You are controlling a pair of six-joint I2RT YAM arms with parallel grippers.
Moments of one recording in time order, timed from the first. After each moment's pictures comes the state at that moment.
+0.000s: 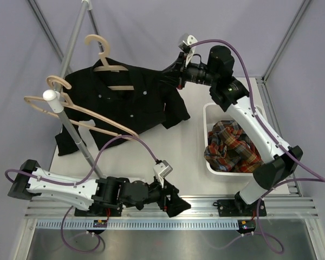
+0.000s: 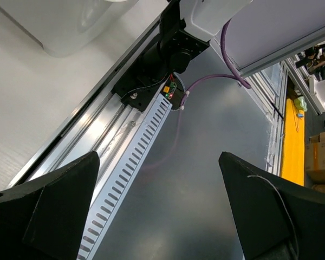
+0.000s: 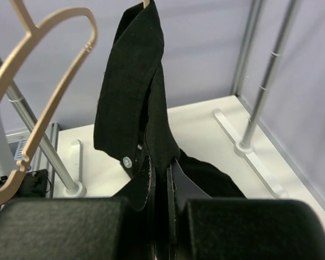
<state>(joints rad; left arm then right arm) -1.67 0.92 0.62 0.00 -0.33 -0.83 0.54 1.63 1.82 -0.12 -0.77 0.04</state>
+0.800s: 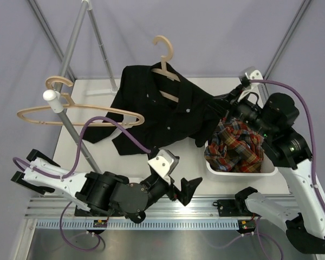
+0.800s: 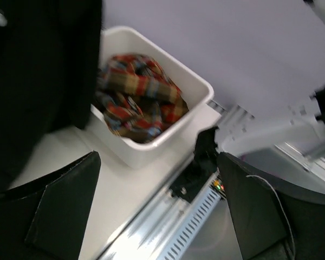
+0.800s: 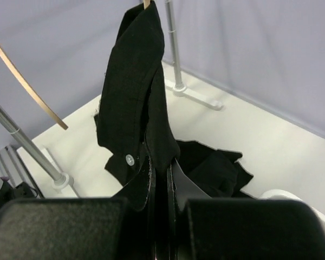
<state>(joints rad) -1.90 1.18 1.37 -0.37 -0.99 -0.37 0.46 0.96 1.40 -0.45 -0.33 0.12</state>
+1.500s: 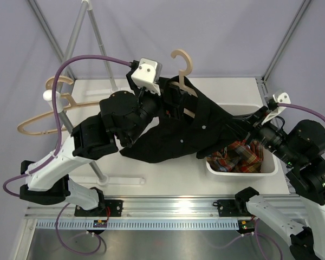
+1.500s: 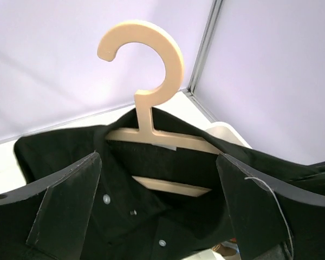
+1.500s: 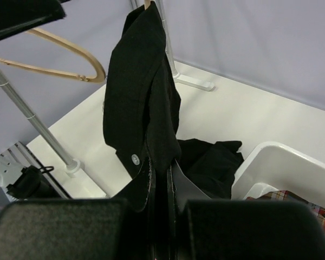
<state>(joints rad) -1.28 1.39 1.97 -0.57 -0.73 -0.16 0.46 0.74 1.44 -0.72 -0.25 0.16</state>
